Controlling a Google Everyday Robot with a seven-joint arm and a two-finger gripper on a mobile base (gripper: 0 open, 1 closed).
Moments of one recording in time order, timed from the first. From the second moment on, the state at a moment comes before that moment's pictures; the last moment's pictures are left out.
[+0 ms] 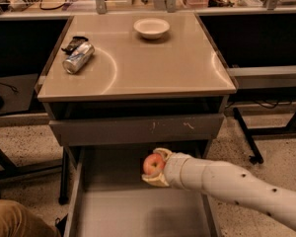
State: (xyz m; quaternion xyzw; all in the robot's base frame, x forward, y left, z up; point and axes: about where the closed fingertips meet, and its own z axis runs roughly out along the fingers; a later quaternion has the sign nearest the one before) arm 0.483 -0.024 0.623 -0.51 0.73 0.12 0.44
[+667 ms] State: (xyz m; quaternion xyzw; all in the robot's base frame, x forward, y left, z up) arm 0.527 -0.055 0.737 -0.51 0.69 0.09 0.51
